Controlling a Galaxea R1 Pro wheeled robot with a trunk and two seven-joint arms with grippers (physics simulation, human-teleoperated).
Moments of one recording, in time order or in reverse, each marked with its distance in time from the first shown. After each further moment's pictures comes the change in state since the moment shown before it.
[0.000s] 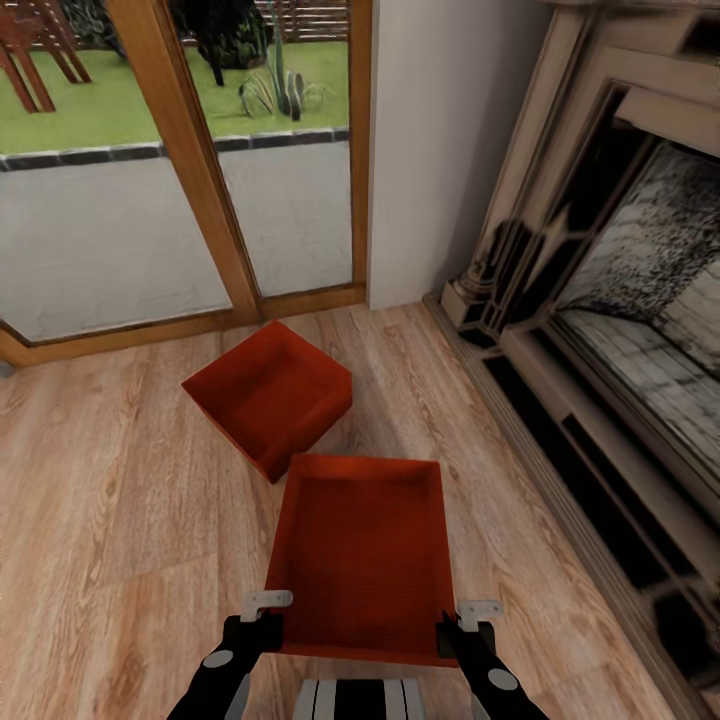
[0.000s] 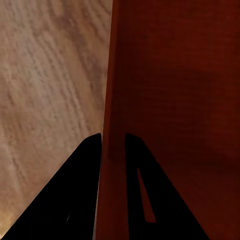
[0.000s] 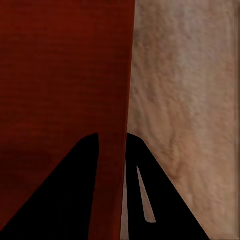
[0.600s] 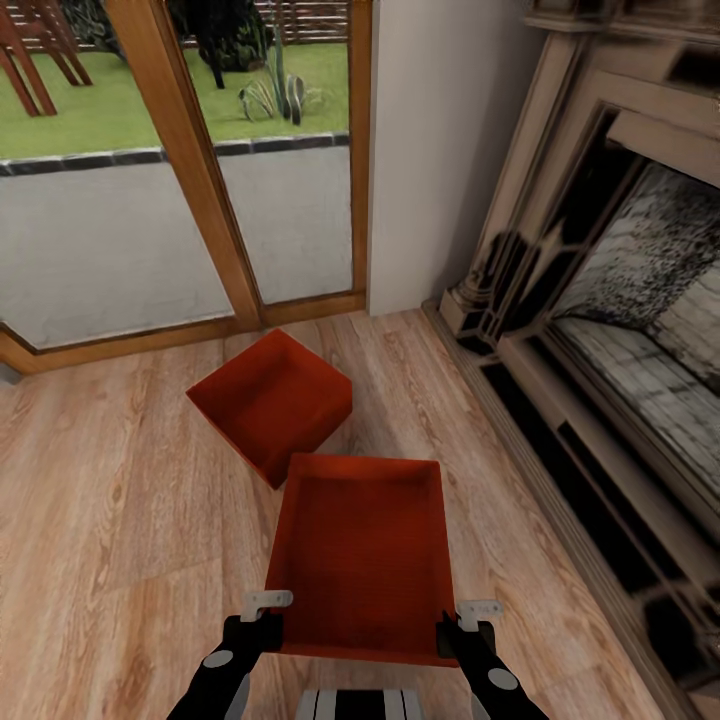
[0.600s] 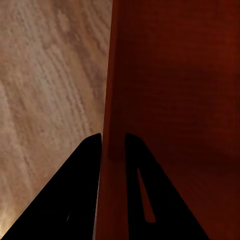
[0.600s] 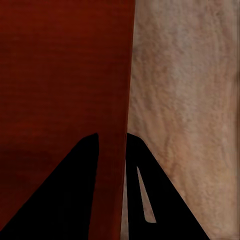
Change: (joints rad) left arm 0.000 0.000 0.001 0.000 -0.001 0.000 0.000; right arm -0.001 0.000 0.000 -0.002 0.001 0.003 0.000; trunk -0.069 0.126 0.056
